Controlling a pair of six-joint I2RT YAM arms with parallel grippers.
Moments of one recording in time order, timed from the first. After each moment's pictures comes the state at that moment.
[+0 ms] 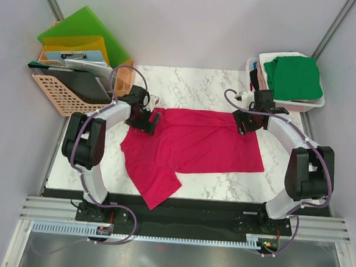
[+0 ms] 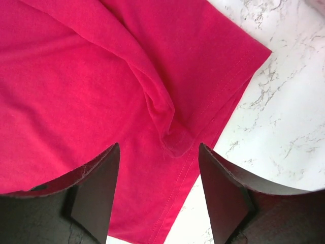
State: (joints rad) left arm -0.26 1.86 1.24 -0.54 0.11 0.16; right arm 0.12 1.63 1.16 -0.53 -0.14 -0.34
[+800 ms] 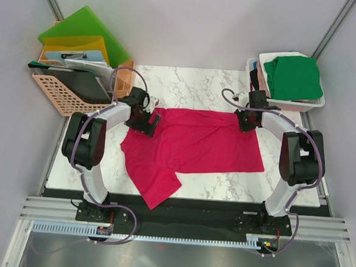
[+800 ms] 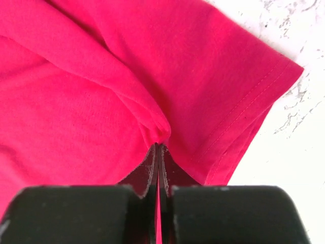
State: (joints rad) left arm -0.26 1.86 1.21 -0.52 0.11 0.16; right arm 0.12 1.80 1.20 -0.44 -0.14 -0.27
